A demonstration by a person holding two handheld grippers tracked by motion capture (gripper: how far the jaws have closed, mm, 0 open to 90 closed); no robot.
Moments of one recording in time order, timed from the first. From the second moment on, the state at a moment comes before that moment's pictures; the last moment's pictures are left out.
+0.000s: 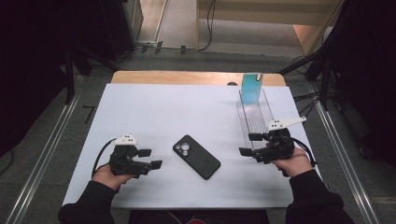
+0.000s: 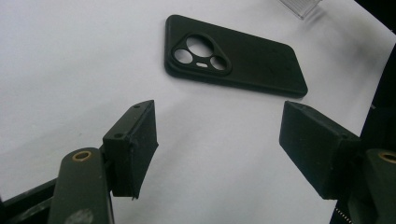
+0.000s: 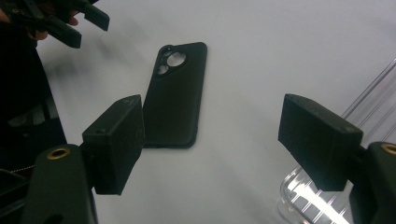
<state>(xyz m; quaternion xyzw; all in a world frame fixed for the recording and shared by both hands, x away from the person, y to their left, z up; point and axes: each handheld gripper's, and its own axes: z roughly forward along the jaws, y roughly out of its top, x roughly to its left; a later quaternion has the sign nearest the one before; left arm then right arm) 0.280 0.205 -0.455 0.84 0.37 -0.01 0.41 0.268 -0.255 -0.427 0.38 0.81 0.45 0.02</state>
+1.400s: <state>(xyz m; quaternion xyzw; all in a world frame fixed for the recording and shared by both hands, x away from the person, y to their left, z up) 0.275 0.208 -0.455 0.84 0.36 -0.01 0.41 0.243 -0.252 -0.458 0.36 0.83 0.42 -0.01</state>
